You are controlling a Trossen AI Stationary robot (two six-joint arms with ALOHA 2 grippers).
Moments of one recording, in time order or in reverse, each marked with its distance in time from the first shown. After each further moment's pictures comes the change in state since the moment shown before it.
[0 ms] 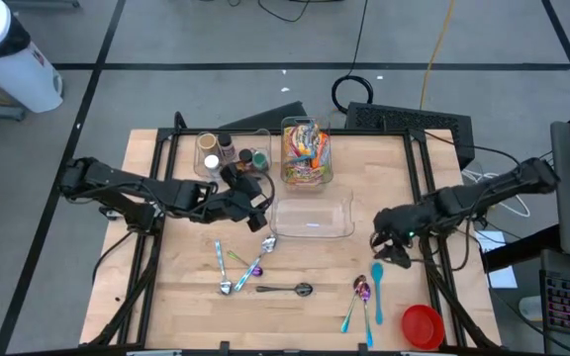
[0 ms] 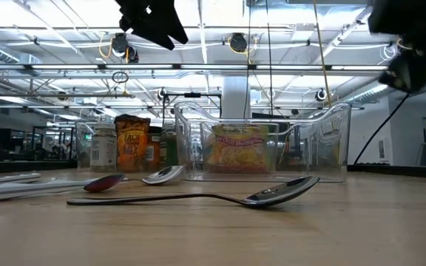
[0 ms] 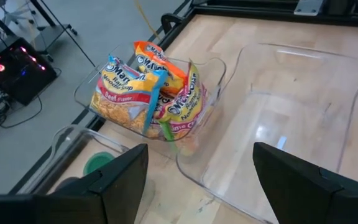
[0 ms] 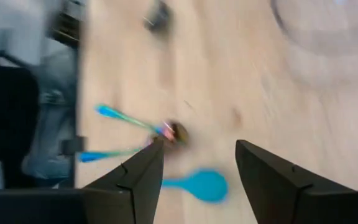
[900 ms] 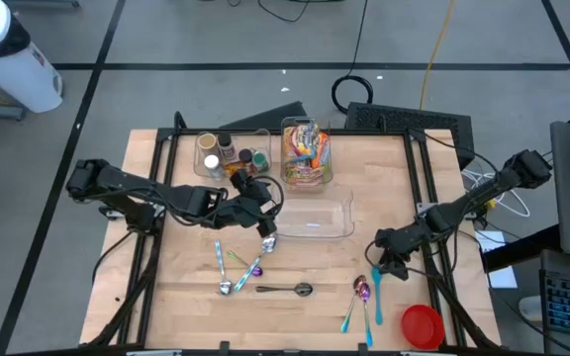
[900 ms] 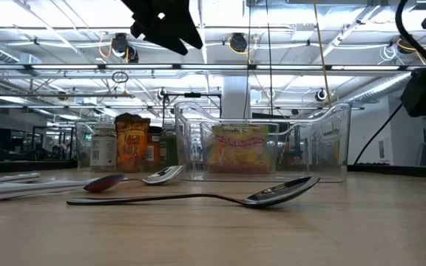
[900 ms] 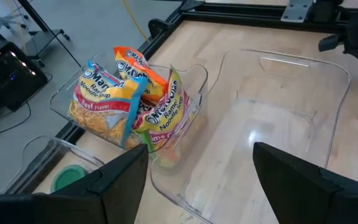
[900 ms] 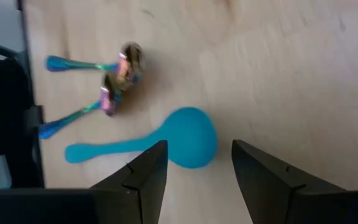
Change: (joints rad) left arm -0.013 0.084 0.000 0.120 0.003 0.007; right arm 0.182 0.038 -0.420 0.403 0.012 0.357
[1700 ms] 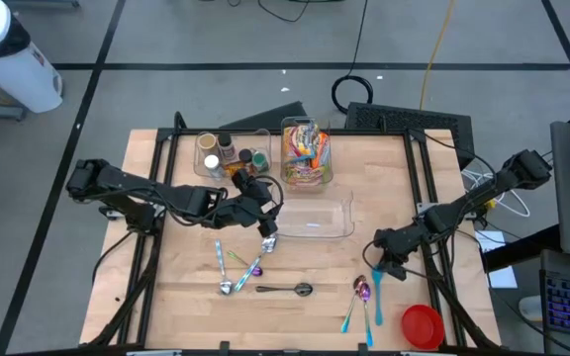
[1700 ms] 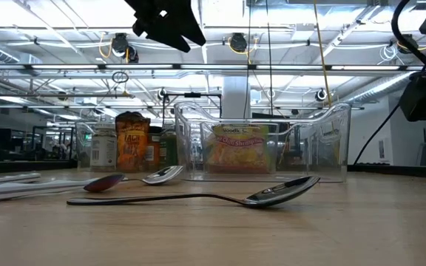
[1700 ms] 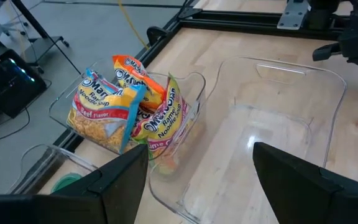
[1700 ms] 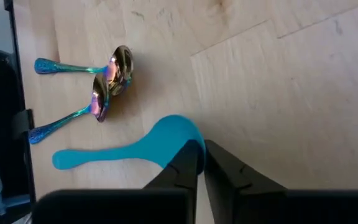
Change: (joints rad) left arm 0.000 0.000 0.000 0.033 0.000 0.028; right arm -0.002 0.065 -0.007 0.037 0.025 -0.010
